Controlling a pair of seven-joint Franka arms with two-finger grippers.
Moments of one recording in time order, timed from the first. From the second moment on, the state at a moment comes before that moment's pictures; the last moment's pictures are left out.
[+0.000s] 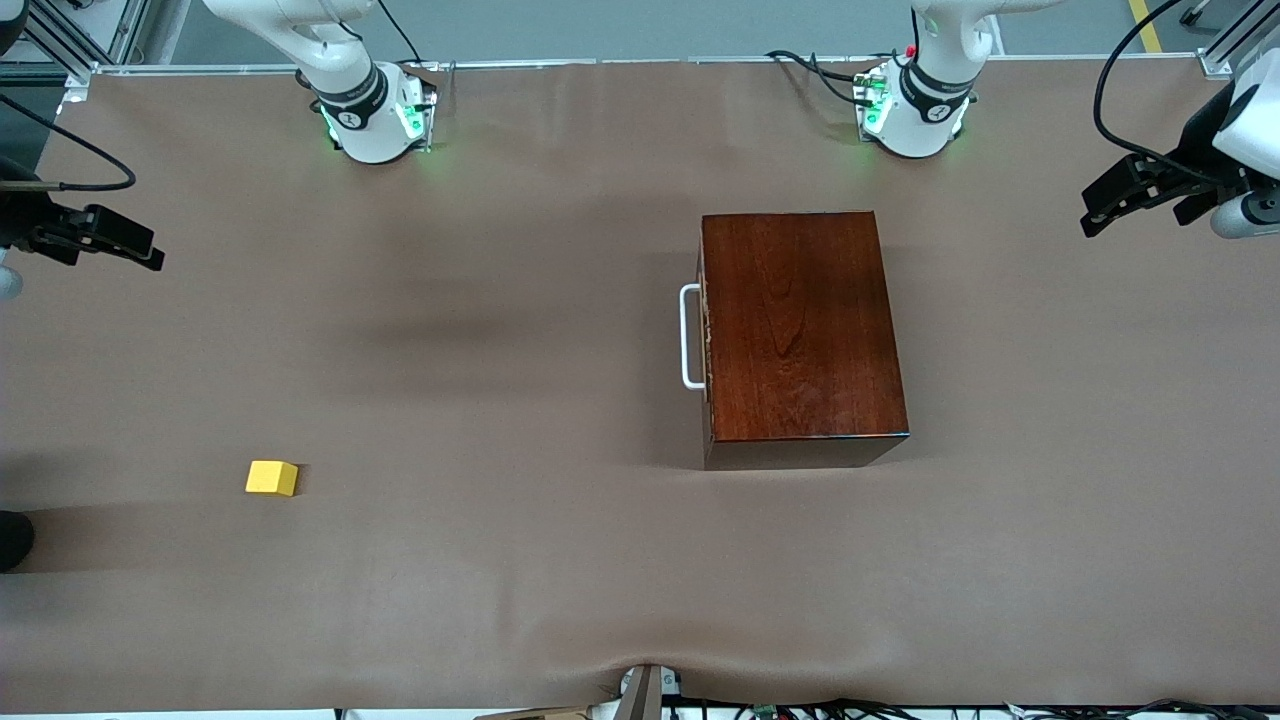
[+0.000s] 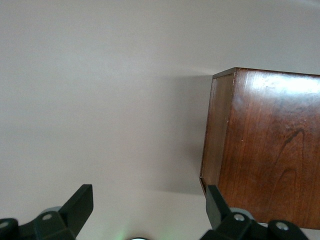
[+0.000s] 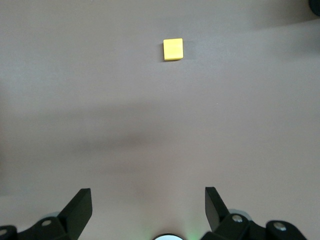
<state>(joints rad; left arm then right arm) 0.08 -0.08 -0.17 -1.58 0.02 1.51 -0.20 0.02 0.01 -0.07 -1.54 0.01 1.46 0.04</state>
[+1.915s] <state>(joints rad) -0.86 0.58 0.05 -1.18 0.15 1.63 -0.90 0.03 0.08 -0.06 -1.55 0.01 1.54 -0.10</state>
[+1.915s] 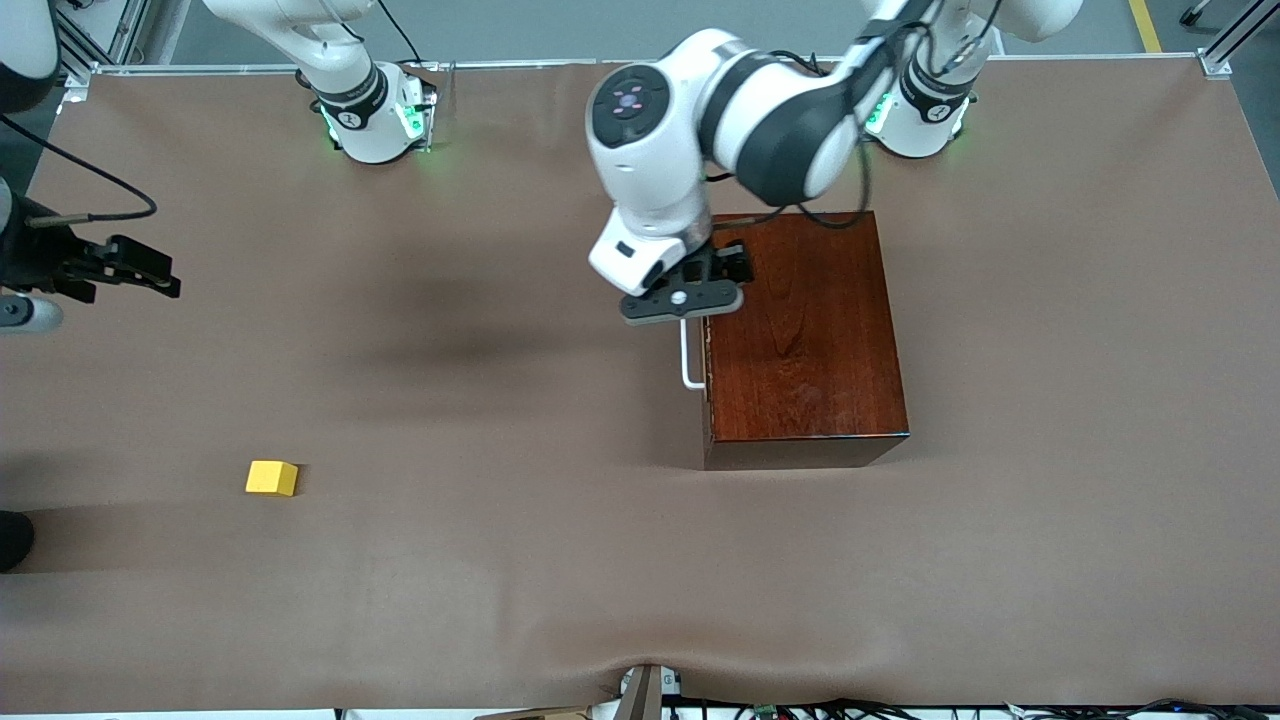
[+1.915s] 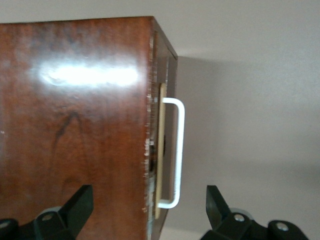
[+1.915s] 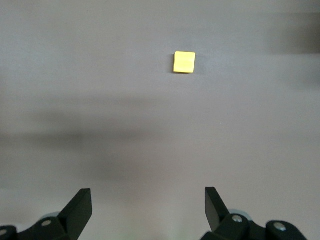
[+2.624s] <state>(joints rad) -0.95 0.75 0.10 -1.12 0.15 1.68 -1.09 -0.01 0.19 -0.08 -1.56 0.01 1.69 -0.41</state>
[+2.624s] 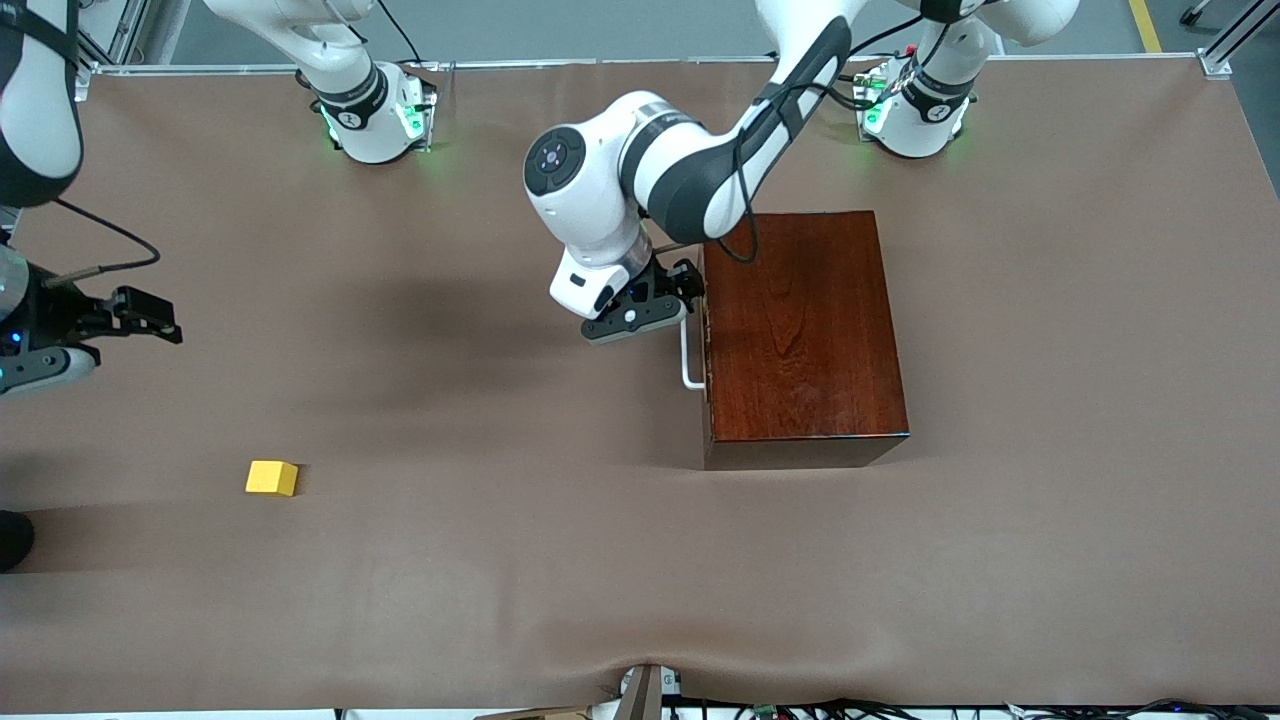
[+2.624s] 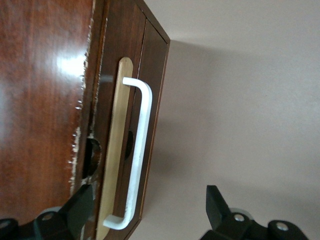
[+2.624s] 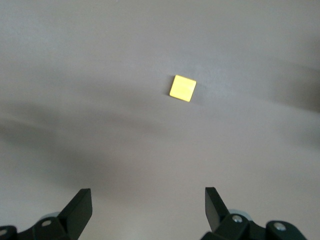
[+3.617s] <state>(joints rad) -0.95 0.84 0.11 -1.12 0.15 1.73 -1.16 0.00 0.28 -0.07 -1.72 0.00 2.03 -0.50</state>
